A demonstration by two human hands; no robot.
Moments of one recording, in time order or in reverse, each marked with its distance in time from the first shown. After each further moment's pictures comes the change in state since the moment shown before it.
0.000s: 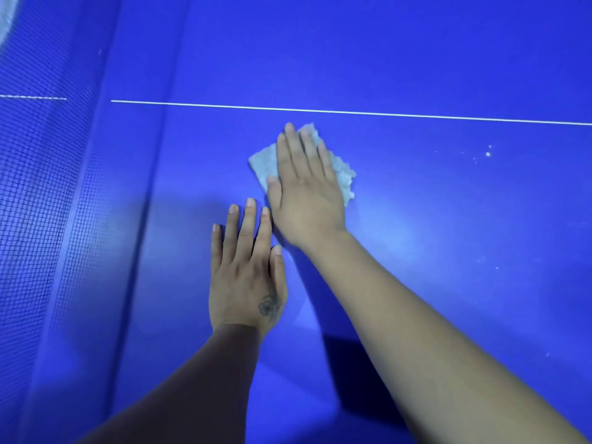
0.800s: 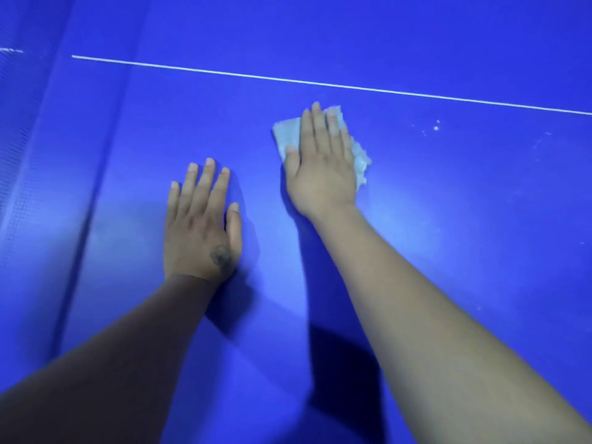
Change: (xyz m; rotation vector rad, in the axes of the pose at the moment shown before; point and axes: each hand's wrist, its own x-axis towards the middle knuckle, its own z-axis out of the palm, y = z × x) left_hand -0.005 0.002 0.001 0.004 0.139 0.052; right_hand -0.040 0.071 -0.025 0.005 0.019 0.152
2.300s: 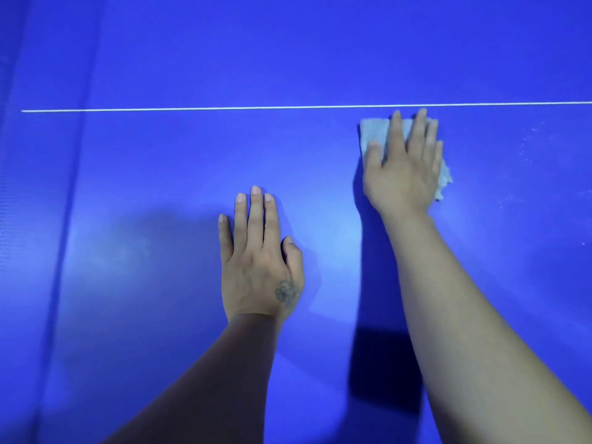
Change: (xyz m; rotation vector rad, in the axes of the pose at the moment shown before) left_hand 0.016 0.103 0.030 0.059 -0.109 0.007; right_hand 0.026 0.126 -0.031 0.012 0.070 0.443
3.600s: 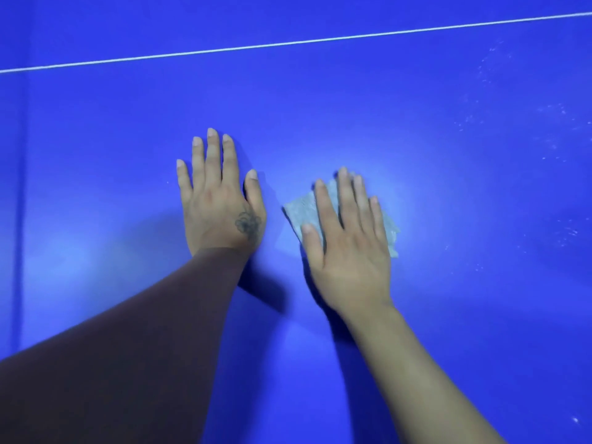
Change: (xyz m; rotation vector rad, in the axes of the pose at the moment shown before) left_hand -0.001 -0.002 0.007 0.038 0.062 0.026; right_hand -0.212 0.045 -0.008 -0.012 -0.055 -0.266
